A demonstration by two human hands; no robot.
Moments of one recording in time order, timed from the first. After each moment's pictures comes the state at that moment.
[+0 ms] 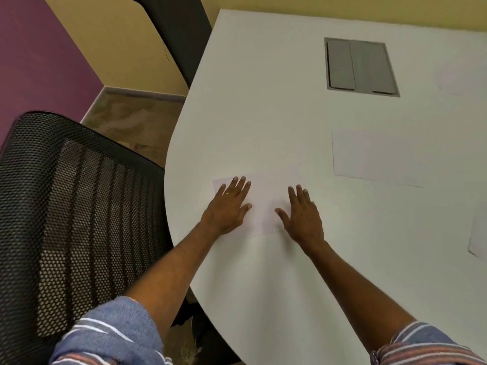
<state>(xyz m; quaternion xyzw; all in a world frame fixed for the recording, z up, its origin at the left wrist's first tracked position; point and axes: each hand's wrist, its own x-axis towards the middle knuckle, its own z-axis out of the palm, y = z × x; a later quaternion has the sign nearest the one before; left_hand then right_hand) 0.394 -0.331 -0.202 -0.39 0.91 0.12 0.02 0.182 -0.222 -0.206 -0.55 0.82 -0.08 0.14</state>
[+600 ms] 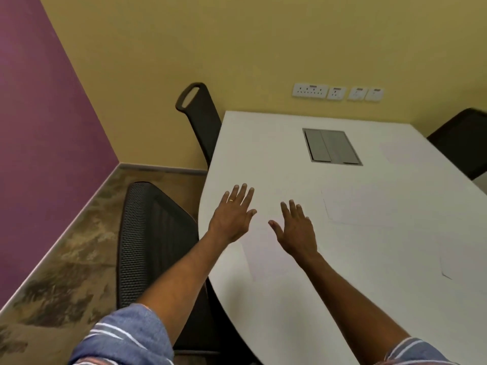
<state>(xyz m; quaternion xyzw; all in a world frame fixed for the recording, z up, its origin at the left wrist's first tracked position) 0.486 -0.346 -0.010 -0.38 0.92 0.01 -0.07 0.314 -0.234 -0.031 -0.54 0.83 -0.12 0.03</state>
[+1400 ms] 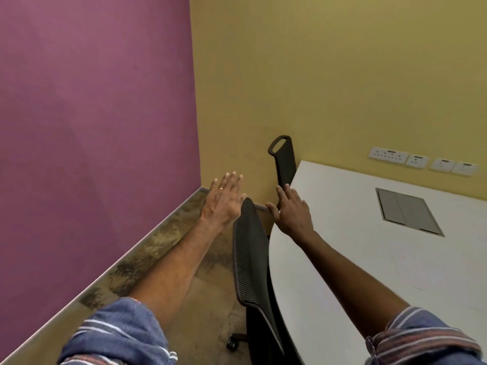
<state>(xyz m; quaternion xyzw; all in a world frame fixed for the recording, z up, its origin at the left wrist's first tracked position) 0.763 -0.301 0.140 -0.55 0.81 -0.08 -0.19 0.552 -0.270 0.134 -0.69 0.70 -0.18 -0.03</state>
